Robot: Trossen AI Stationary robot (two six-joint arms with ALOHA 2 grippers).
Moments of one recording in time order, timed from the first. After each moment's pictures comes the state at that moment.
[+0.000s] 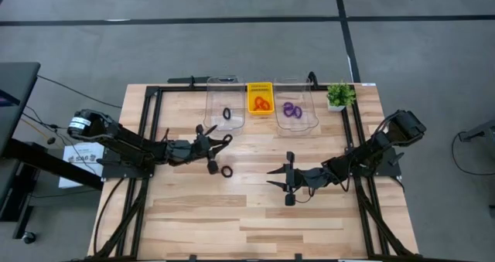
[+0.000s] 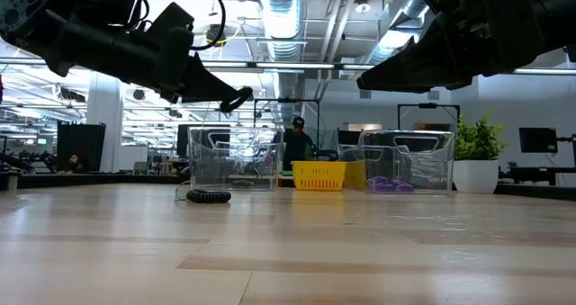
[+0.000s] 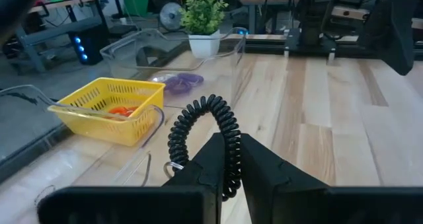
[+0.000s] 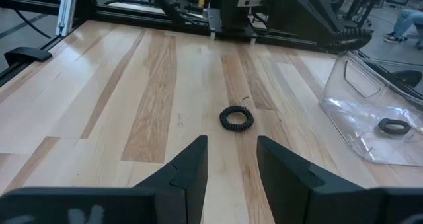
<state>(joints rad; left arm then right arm) -0.16 1.38 0.31 0.87 -0.52 0.01 0.46 1.56 0.50 0.71 0.49 -0.03</state>
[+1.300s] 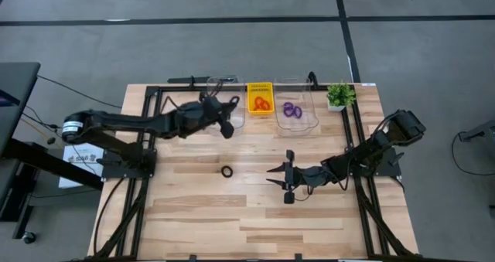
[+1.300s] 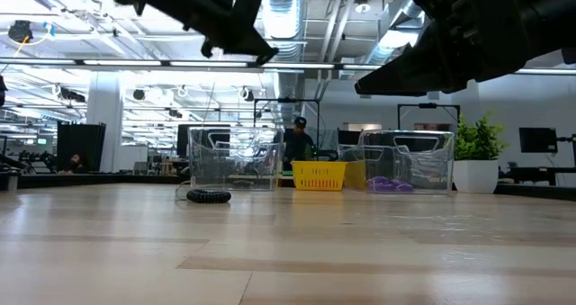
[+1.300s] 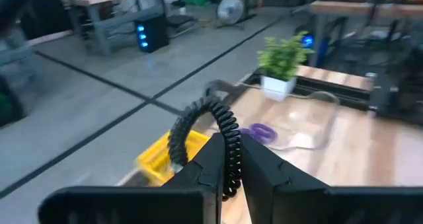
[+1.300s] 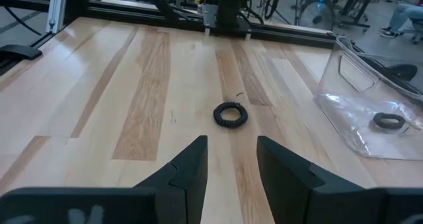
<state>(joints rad) 0.13 1.30 0.80 0.27 -0.47 0.00 0.43 1.56 0.50 0.70 0.49 -0.02</state>
